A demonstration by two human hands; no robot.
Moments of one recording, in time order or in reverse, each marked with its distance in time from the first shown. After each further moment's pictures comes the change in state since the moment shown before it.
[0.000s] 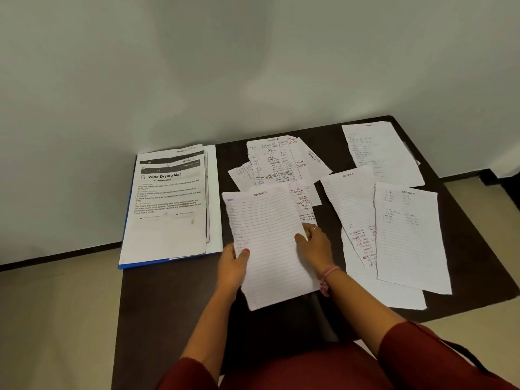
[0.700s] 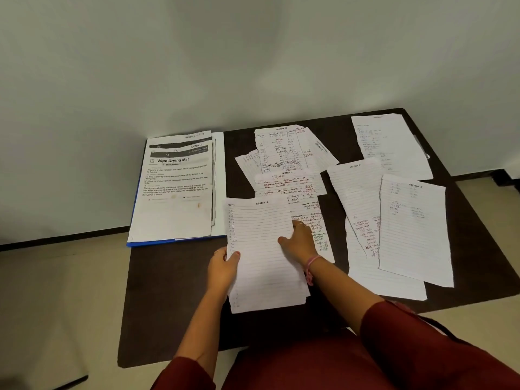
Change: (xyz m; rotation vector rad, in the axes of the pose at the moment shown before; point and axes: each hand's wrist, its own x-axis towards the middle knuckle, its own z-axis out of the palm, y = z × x) left_hand -0.015 -0.032 -0.027 0.142 0.113 -0.084; right_hand 0.005 0.020 0.042 -0.235 -0.211 0.001
